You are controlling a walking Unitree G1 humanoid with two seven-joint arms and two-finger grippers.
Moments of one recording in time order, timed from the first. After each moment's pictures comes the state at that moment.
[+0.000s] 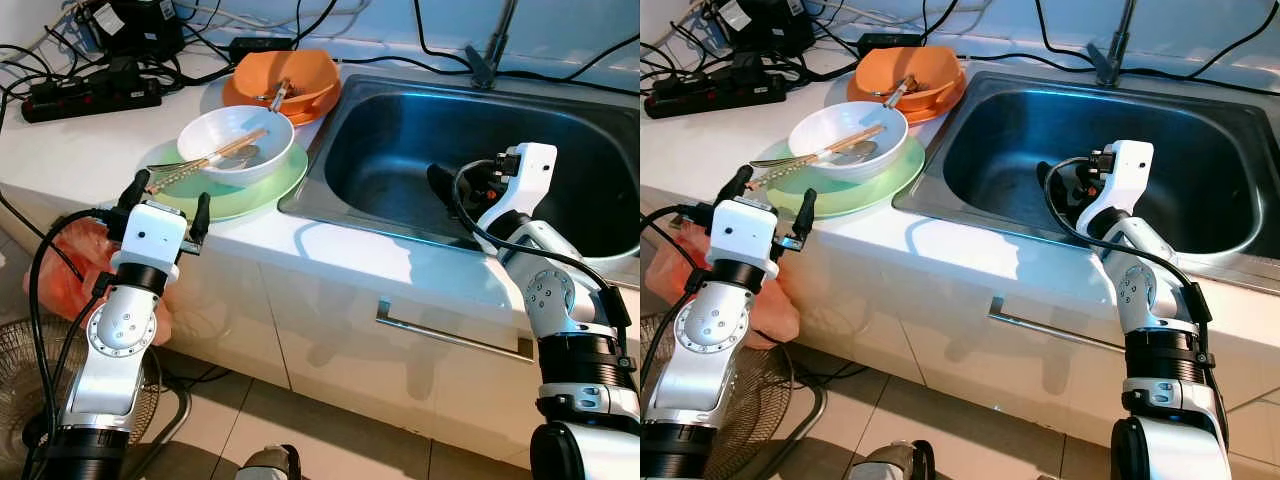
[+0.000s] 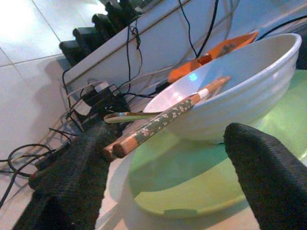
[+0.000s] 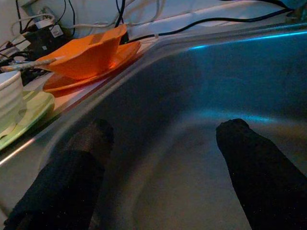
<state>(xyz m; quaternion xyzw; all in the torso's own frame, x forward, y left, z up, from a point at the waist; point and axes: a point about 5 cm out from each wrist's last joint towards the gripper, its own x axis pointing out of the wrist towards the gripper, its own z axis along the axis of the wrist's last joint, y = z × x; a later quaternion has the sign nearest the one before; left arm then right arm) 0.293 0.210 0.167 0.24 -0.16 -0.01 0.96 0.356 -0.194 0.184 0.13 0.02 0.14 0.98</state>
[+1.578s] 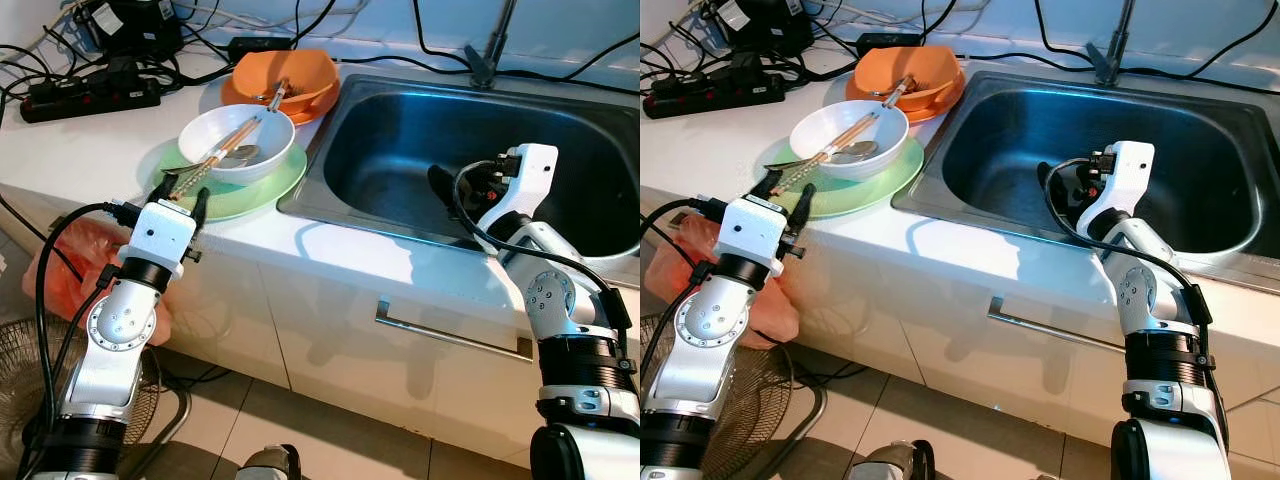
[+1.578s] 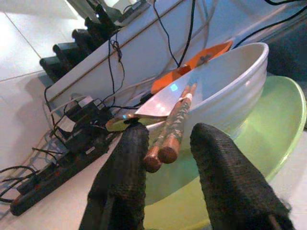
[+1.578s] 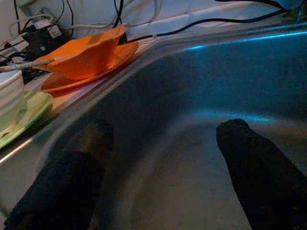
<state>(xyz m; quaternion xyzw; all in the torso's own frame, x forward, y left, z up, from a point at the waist) 0.299 0.209 0.170 0.26 -0.17 -0.06 0.95 0.354 -0.194 0.184 0.13 0.02 0.14 0.98</state>
